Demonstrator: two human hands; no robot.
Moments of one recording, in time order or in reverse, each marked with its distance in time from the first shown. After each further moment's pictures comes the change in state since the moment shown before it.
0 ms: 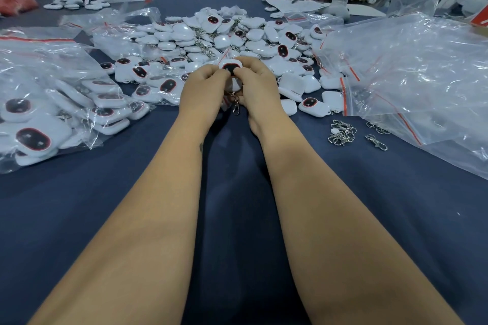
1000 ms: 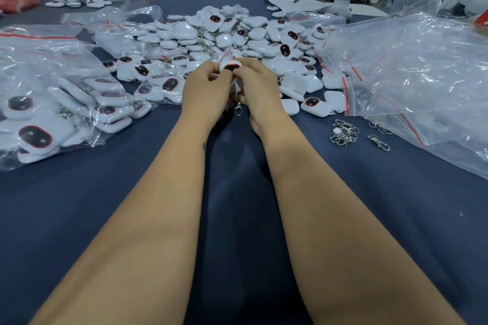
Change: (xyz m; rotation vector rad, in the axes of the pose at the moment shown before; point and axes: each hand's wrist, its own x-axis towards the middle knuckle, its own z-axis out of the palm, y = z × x) left_hand 0.004 -0.005 0.001 0.057 0.064 0.060; right_hand -0.002 0.001 0.001 -0.092 0.005 0.002
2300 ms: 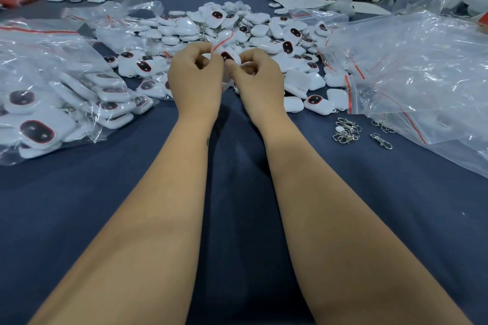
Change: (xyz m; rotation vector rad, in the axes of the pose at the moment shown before) left_hand -0.007 0.013 -0.006 -0.023 0.269 0.165; right_hand -0.008 -0.003 0.000 -0.389 0.099 -0.284
